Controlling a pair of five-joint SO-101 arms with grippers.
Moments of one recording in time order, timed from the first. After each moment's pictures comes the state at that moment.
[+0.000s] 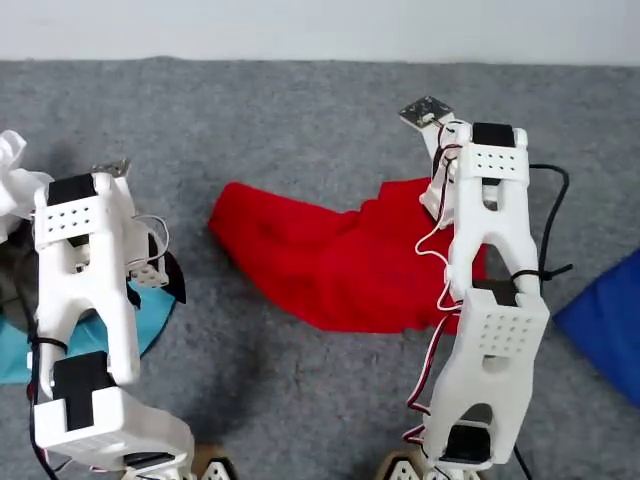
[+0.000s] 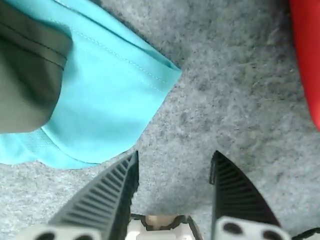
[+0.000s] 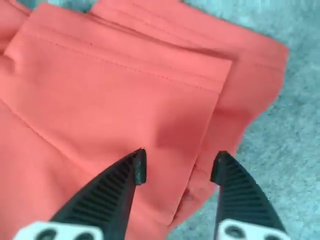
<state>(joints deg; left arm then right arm) -18.9 4.2 10.7 98.9 3.5 3.1 39.0 -33.4 84.7 36.4</state>
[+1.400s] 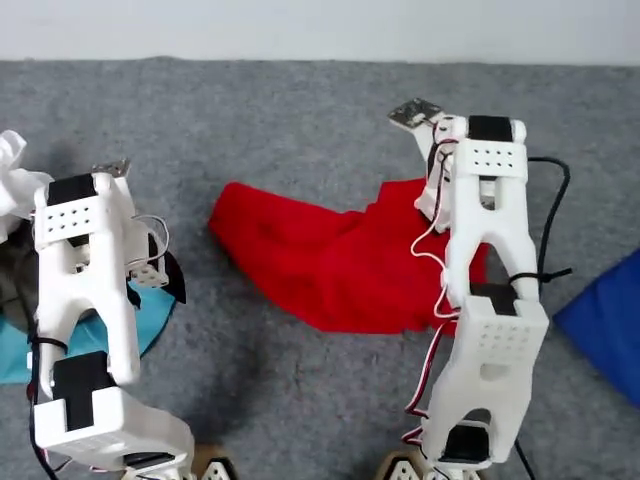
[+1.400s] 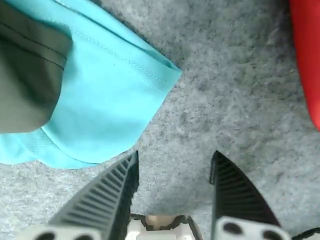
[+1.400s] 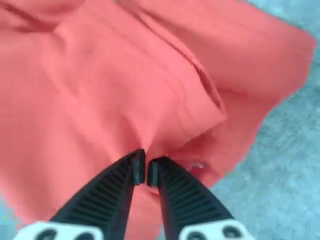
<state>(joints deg) -18.9 4.2 10.7 98.9 3.5 0.4 33.0 -33.4 95.8 38.9</state>
